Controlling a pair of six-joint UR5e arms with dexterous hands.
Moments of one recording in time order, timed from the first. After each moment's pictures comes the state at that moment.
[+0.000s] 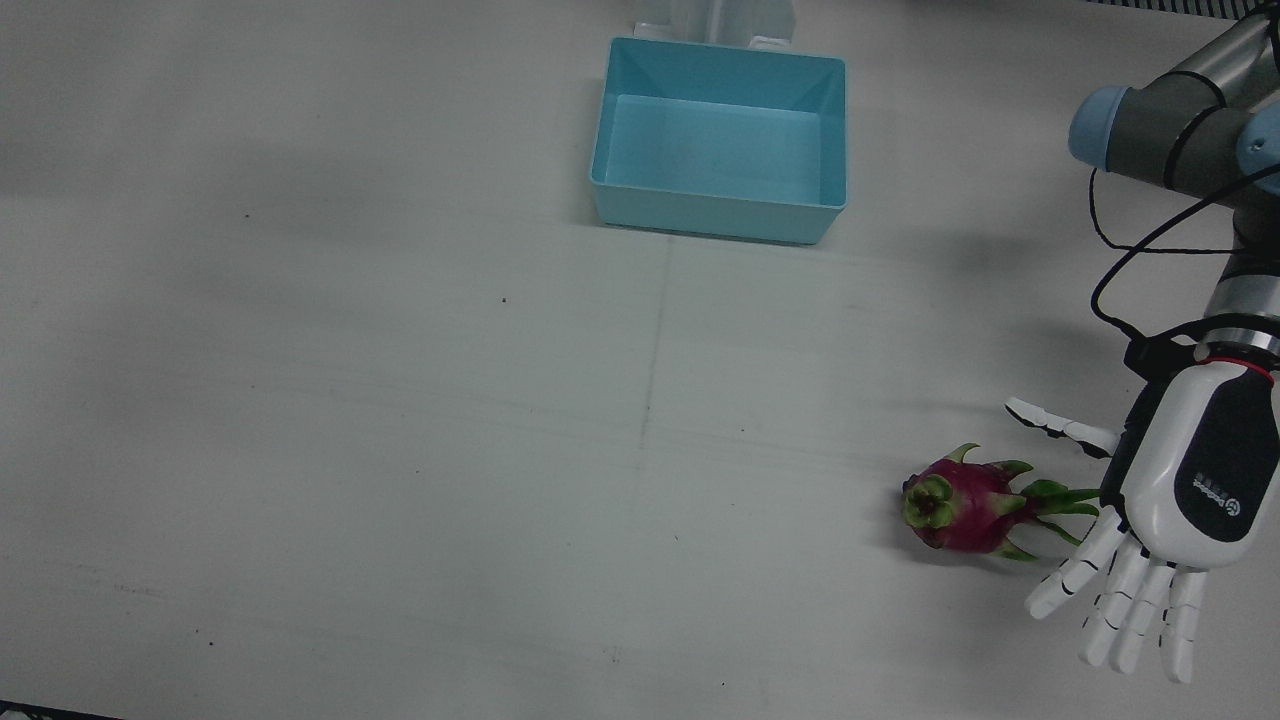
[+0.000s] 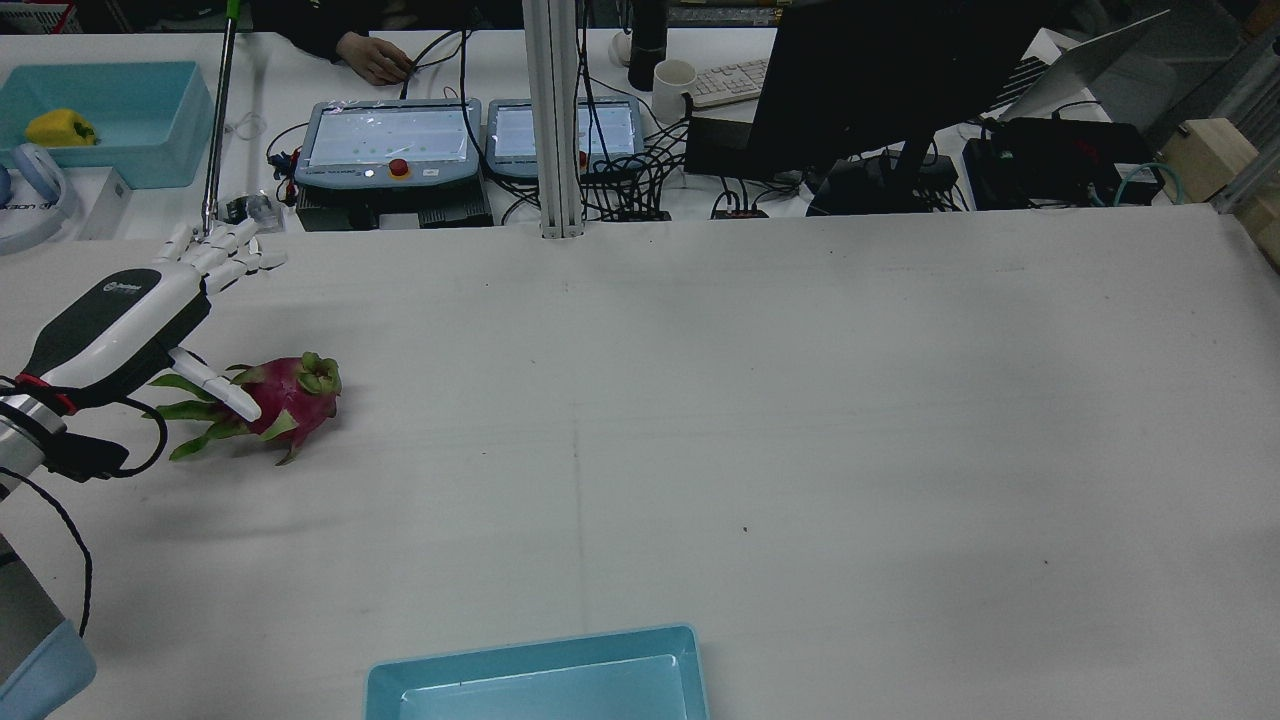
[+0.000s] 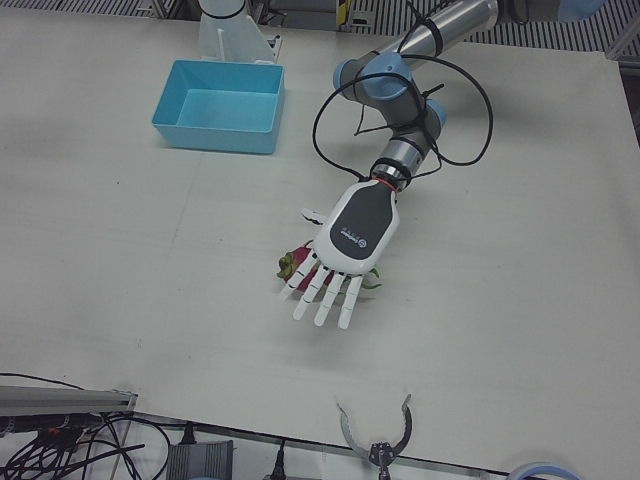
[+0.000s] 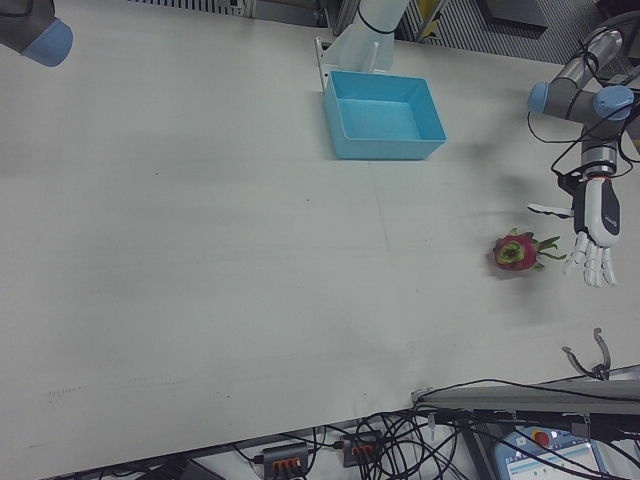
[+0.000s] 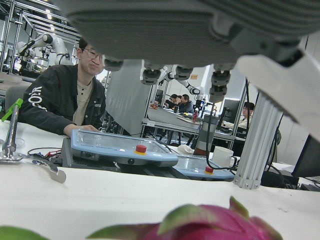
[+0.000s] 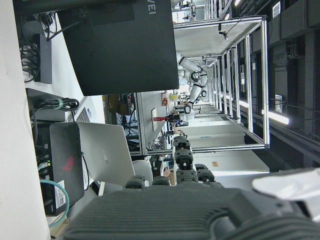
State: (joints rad) left arm -0.80 -1.81 -1.79 0.25 1.17 1.47; right arm 1.51 -1.57 1.57 -3.30 -1.47 0.12
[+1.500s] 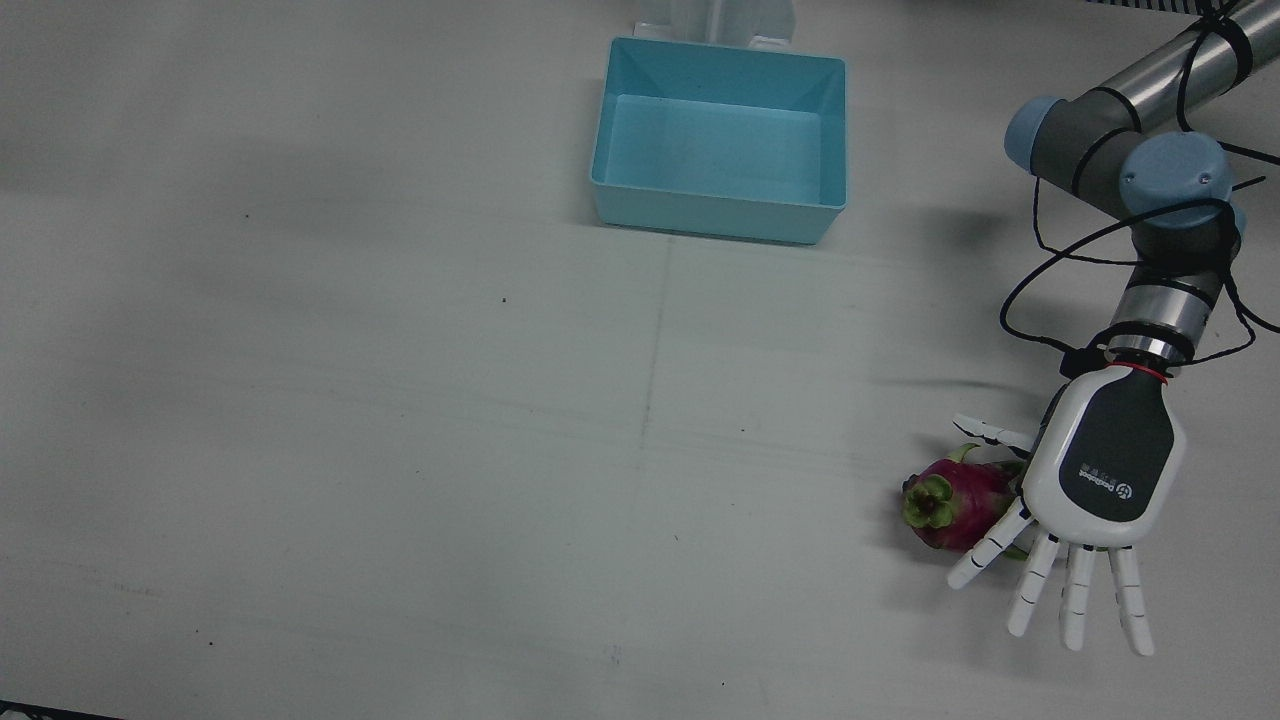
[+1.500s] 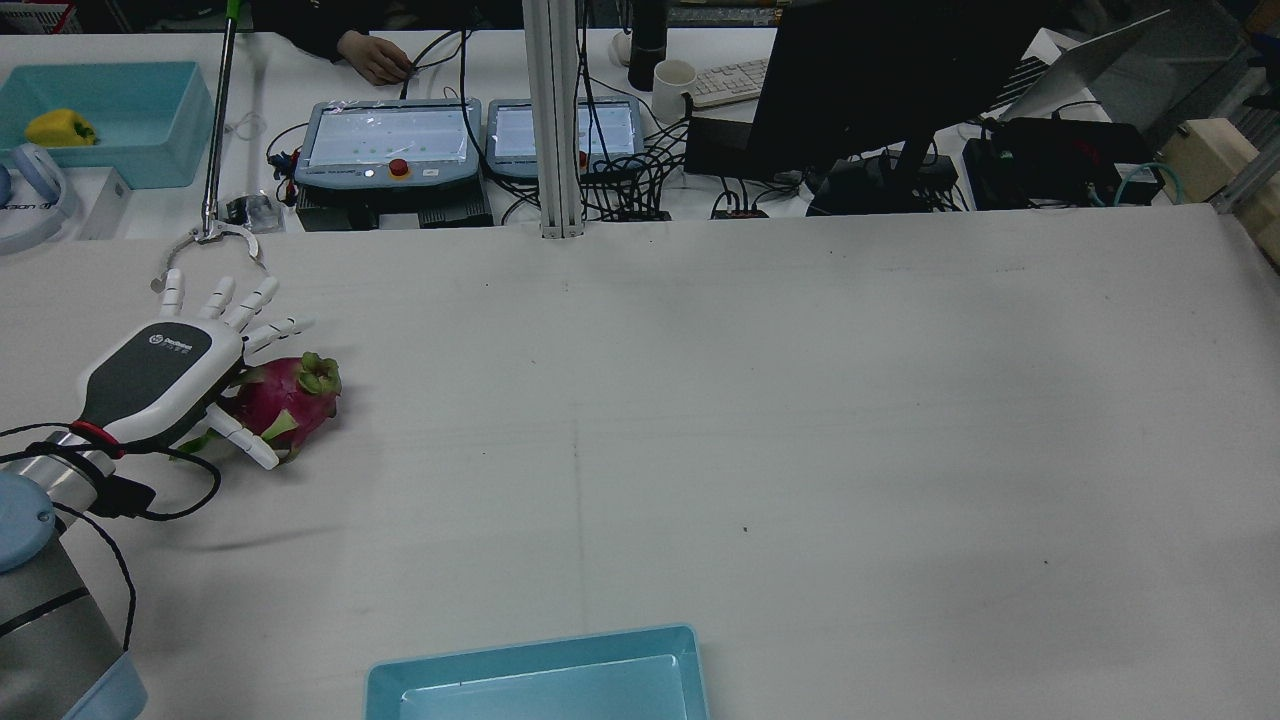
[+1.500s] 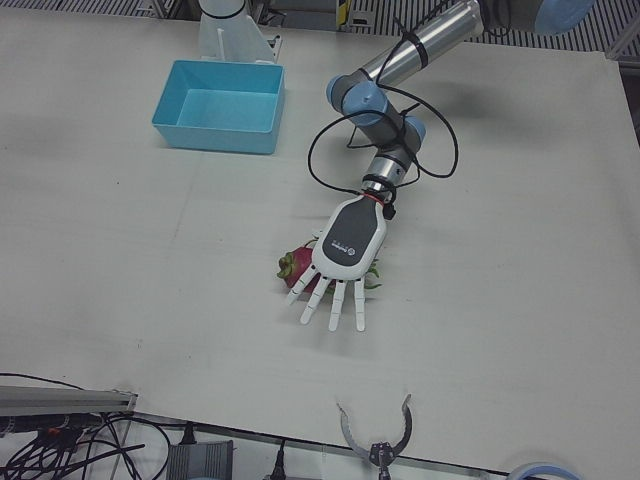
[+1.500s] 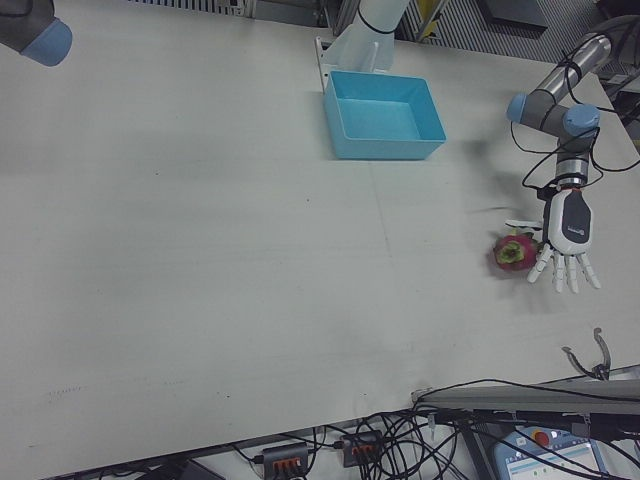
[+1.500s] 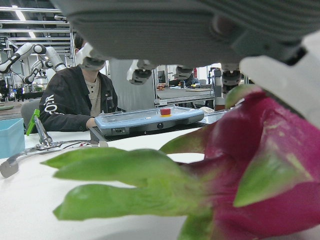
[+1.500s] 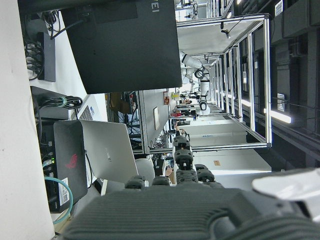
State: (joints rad) left arm -0.72 -1.84 -1.66 0.24 1.09 1.75; right arm 1.51 -1.58 1.57 -3.30 -1.47 0.12
